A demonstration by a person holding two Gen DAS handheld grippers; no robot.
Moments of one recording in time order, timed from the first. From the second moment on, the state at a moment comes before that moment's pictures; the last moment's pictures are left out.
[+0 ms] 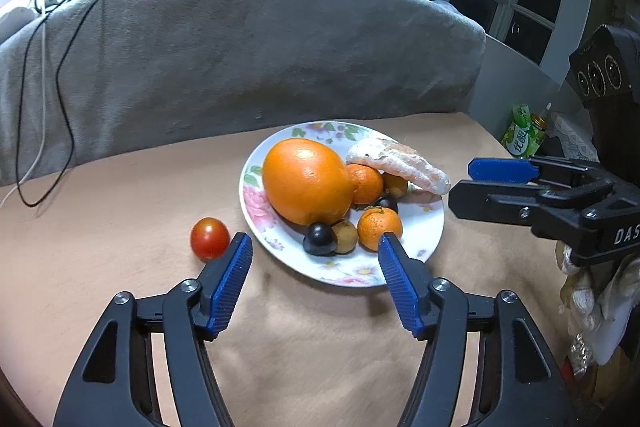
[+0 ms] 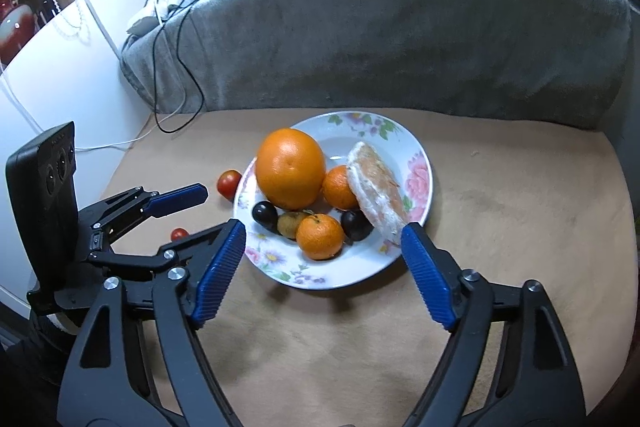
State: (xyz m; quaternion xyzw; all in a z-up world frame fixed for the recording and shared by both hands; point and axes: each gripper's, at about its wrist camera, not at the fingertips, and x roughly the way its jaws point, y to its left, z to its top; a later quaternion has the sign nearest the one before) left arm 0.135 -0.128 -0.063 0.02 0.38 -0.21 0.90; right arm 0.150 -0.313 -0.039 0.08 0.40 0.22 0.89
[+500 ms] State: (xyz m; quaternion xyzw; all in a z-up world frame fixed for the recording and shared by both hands) left arm 0.104 -0.089 -0.064 0.01 0.36 -0.17 0.92; right arm 0.150 -0.263 -0.007 -0.03 0.35 0.27 0.90
